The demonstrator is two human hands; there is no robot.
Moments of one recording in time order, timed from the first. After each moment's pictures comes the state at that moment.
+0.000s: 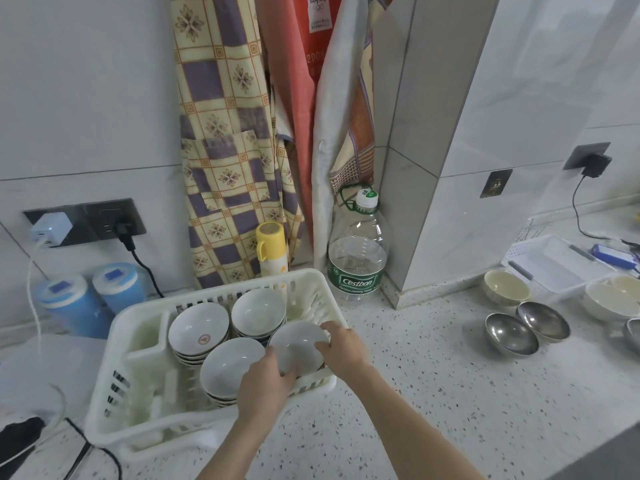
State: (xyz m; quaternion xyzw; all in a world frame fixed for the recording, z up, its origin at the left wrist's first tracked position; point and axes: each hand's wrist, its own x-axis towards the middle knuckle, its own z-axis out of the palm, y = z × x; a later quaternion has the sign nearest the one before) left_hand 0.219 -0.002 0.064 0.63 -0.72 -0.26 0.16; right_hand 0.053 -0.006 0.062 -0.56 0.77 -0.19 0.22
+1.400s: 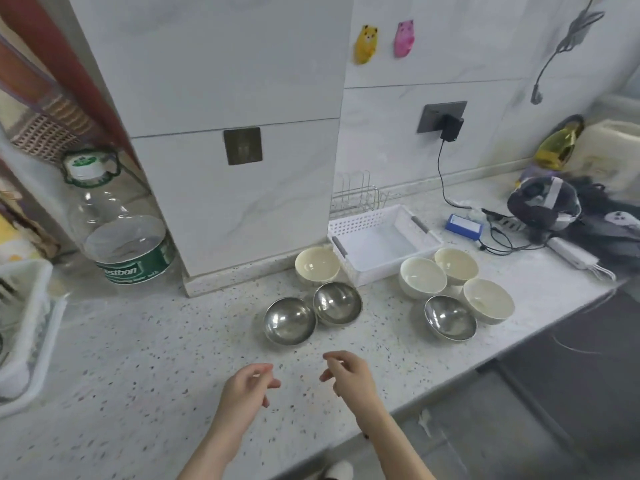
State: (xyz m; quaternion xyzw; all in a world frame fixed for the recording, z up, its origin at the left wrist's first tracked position) left_hand -0.229 0.171 0.026 0.60 -0.51 -0.57 0.23; right_hand -0.411 0.231 0.017 -0.27 0.73 -0.43 0.45
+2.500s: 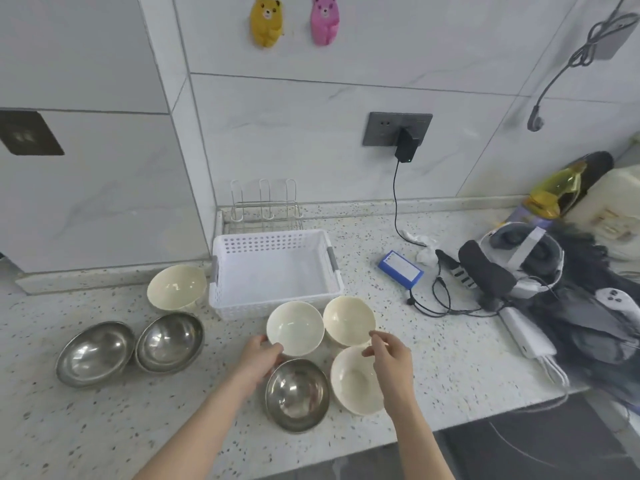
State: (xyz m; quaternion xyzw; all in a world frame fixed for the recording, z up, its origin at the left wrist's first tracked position) left_hand -0.629 0.121 -0.006 0.66 -0.43 -0.59 0.17; right_hand -0.840 0.211 0.034 -0.26 0.76 -0.47 0.37
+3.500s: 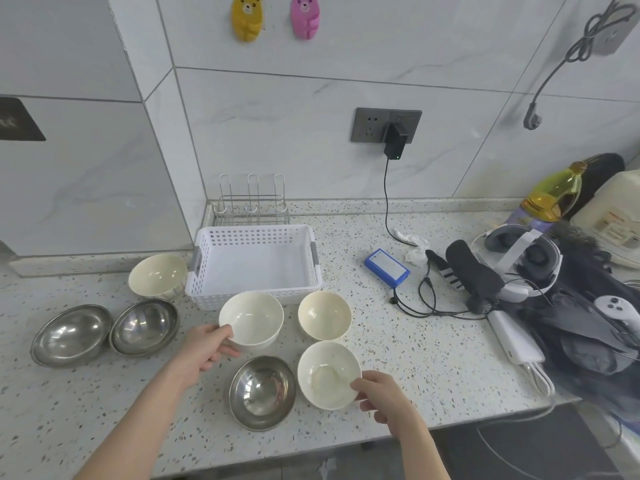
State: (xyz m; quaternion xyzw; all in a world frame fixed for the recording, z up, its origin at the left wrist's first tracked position) left_hand -0.604 0.126 0.013 0.69 -0.39 -0.57 0.24; right_hand -0.912 0.248 0.002 -0.27 0.74 -0.23 0.57
